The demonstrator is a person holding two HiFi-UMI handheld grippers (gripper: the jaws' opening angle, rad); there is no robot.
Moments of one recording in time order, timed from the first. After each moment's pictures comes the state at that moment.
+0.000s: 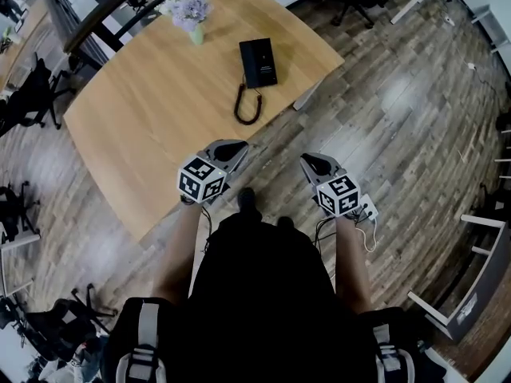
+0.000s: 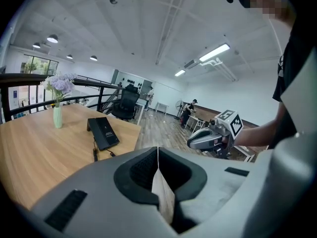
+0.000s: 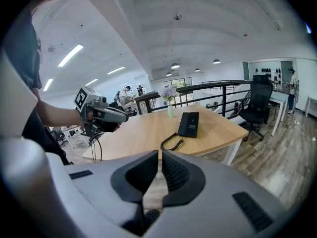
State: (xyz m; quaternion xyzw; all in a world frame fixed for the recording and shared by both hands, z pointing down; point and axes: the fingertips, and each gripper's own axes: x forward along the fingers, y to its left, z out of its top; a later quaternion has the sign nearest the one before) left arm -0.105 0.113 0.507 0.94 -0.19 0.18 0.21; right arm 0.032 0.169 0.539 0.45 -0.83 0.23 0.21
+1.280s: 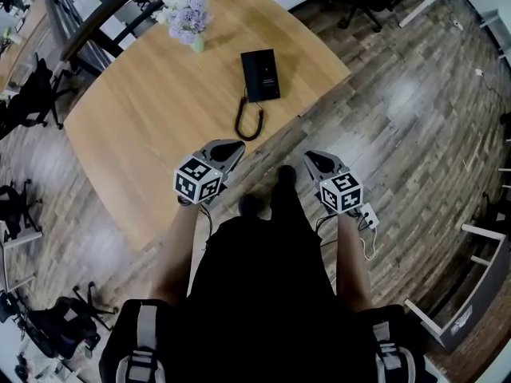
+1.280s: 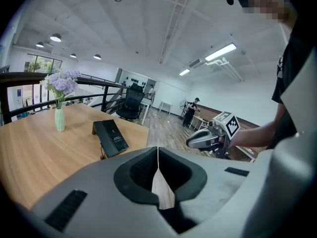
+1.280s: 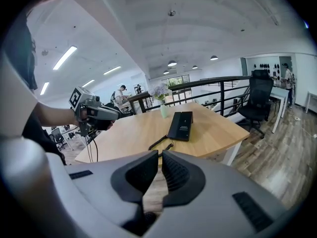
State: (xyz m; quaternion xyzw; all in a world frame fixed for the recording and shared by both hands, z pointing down) left arm -0.097 0.048 0.515 0.94 -0.21 0.19 0.22; right arm 0.064 0.098 0.559 0.46 -0.83 0.25 0.21
